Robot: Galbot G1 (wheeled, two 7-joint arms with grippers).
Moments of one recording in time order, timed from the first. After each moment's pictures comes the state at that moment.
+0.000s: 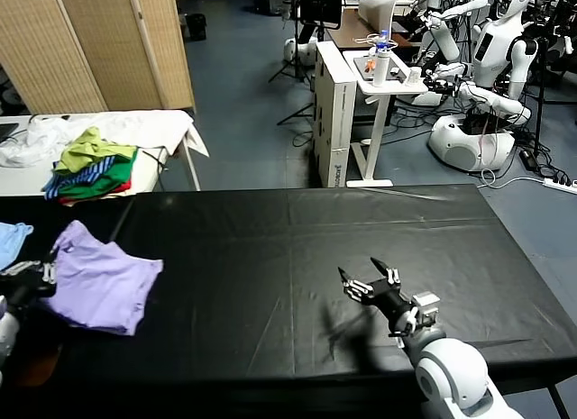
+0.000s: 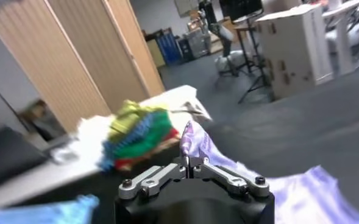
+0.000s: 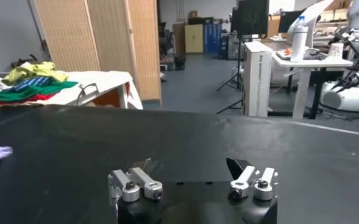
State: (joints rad) left arm 1.77 -0.78 -1.11 -2.13 -0.50 0.38 -0.09; right arm -1.31 1.12 0.37 2.07 0.46 -0.44 0.02
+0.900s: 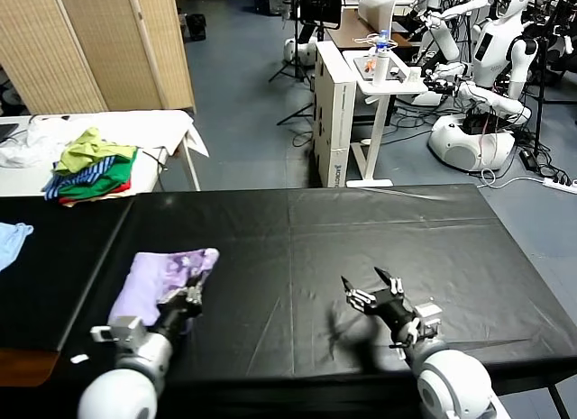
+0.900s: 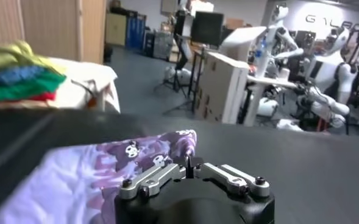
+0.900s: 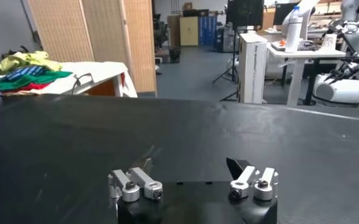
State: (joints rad) left arm 1.50 -1.20 -0.48 -2.20 -0.57 0.43 -0.22; right arm -1.36 1.13 0.38 2.09 0.44 -0.45 0.03
